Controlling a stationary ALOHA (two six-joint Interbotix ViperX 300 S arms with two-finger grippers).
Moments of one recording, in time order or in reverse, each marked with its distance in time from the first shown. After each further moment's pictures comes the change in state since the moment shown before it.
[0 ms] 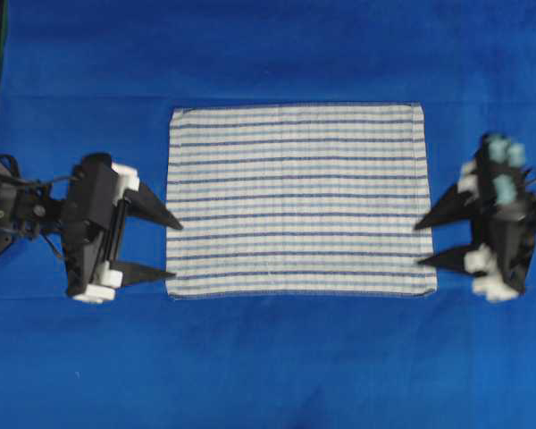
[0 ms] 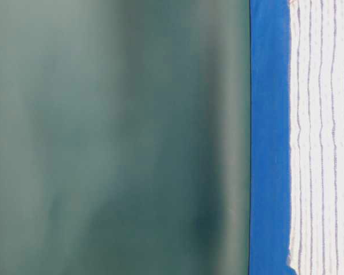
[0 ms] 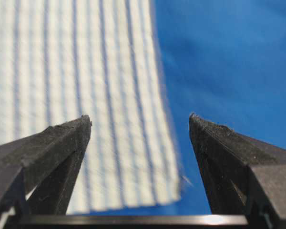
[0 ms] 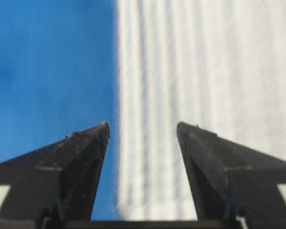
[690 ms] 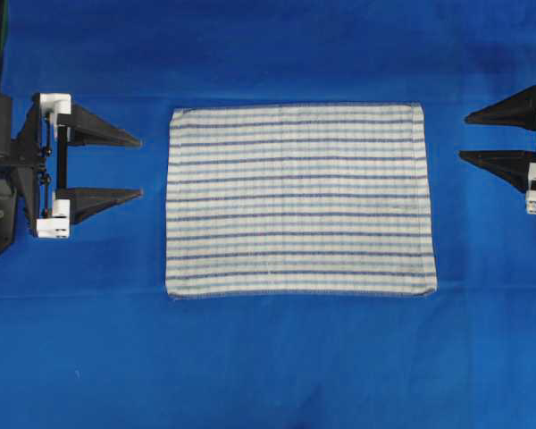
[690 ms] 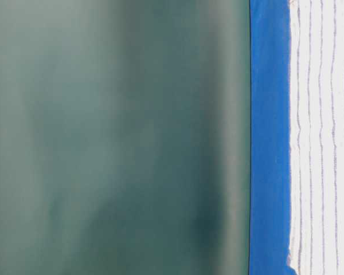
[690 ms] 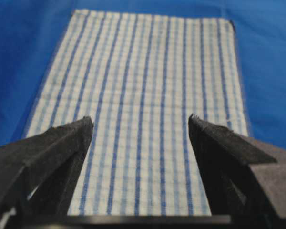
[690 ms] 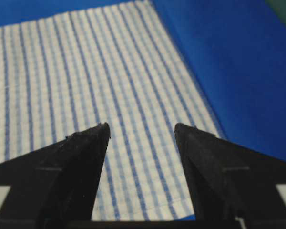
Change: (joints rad) left arm 0.227 -0.310 0.209 0.000 -0.202 0.106; right arm -0.371 -0.394 0.196 -0.278 -0.080 0.012
